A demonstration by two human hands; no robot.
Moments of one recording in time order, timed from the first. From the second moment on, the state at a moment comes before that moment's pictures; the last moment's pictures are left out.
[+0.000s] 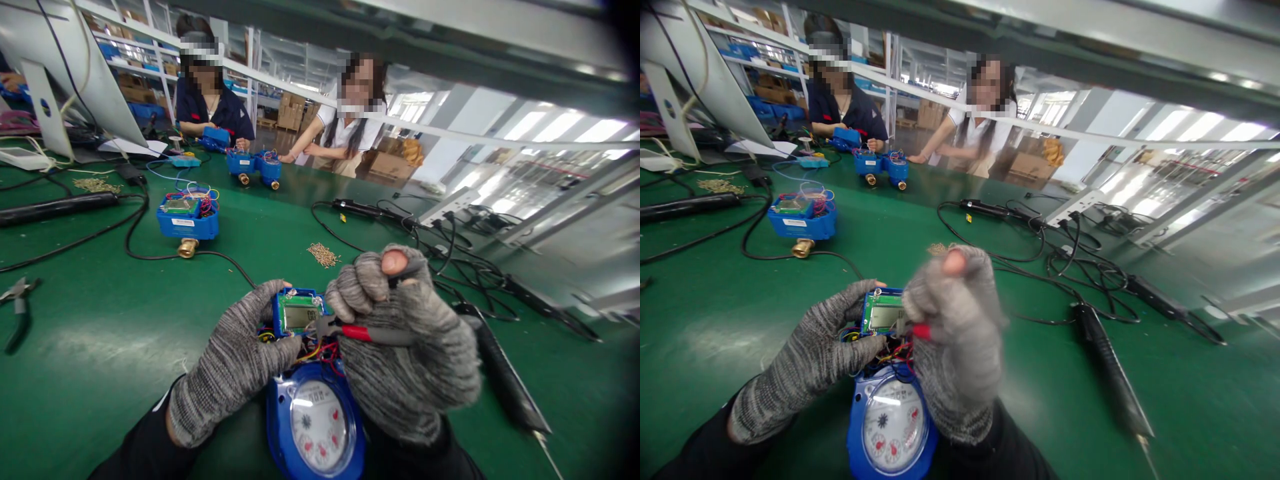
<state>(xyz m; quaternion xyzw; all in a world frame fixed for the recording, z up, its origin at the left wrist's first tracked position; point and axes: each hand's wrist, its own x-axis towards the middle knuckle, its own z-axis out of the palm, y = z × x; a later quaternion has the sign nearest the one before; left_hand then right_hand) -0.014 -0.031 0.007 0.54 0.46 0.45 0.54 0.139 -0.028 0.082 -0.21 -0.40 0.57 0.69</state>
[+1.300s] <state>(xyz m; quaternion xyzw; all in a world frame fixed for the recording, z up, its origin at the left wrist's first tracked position) 0.000 -0.033 0.001 0.59 0.52 0.47 0.40 0.146 -0.009 0.082 -0.17 -0.33 0.60 0.71</state>
